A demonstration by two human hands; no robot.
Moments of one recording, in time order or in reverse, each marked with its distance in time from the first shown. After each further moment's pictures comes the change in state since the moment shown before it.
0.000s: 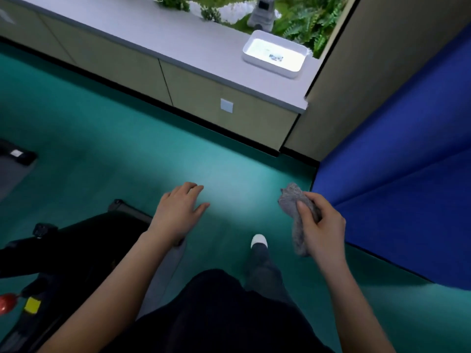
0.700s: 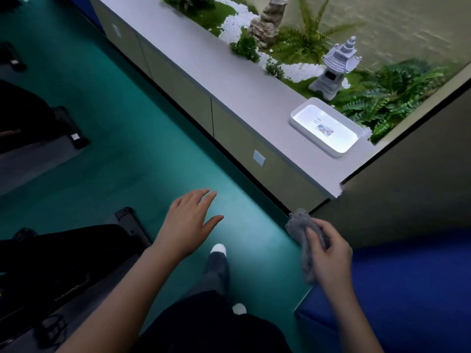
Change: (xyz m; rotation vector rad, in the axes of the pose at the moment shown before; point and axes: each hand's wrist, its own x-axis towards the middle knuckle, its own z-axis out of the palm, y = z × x) left_hand 0.182 0.080 -0.075 -0.094 0.209 -0.283; right_hand 0.300 -0.005 0.005 0.102 -0.350 -0.146
